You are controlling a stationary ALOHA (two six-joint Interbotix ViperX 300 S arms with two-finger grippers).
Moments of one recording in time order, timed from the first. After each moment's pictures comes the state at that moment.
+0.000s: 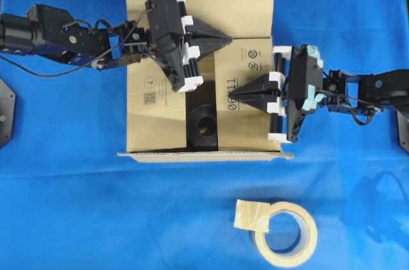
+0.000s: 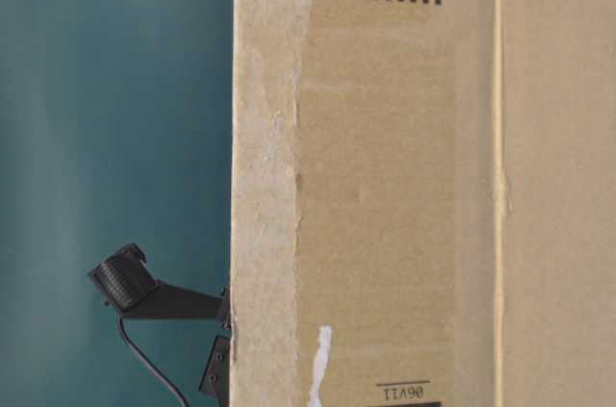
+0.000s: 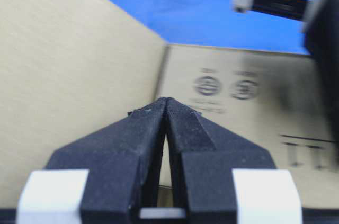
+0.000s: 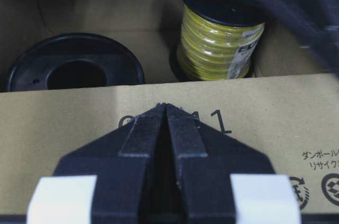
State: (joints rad) left arm 0.23 0.14 0.64 -0.04 -0.54 0.10; right arm -0.03 -0.06 0.94 0.17 -0.54 -0.01
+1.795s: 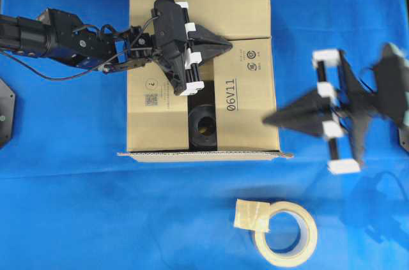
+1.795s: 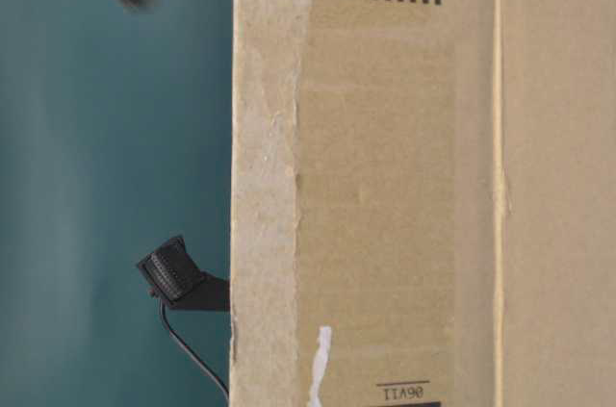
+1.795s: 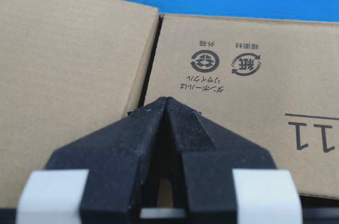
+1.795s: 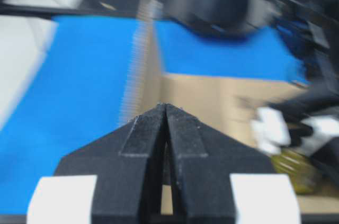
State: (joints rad) left arm 0.22 0.21 0.64 -0.04 -0.56 0.11; right arm 0.19 -0.54 0.94 0.18 -0.29 -0.01
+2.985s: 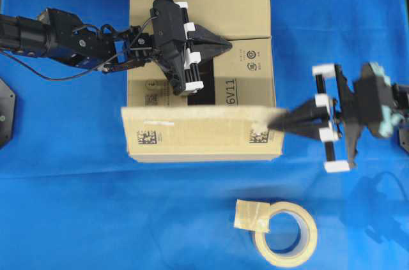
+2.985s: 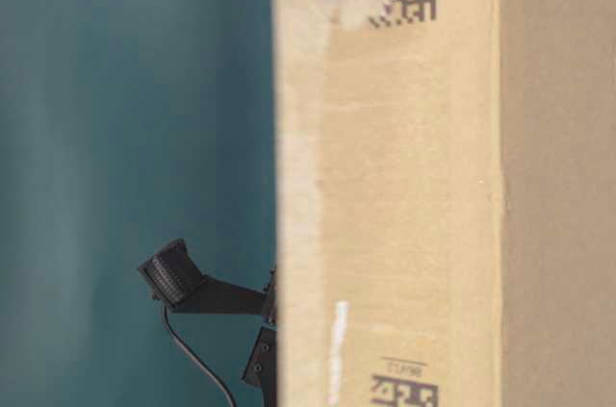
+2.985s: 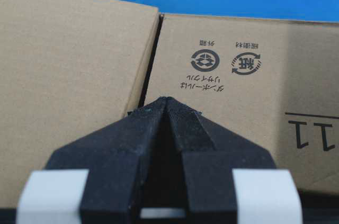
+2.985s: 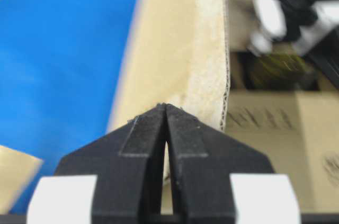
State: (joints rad) left arm 0.23 0.21 0.64 -0.04 -0.55 0.10; right arm 0.09 -0.43 1.05 0.20 -0.30 -0.01
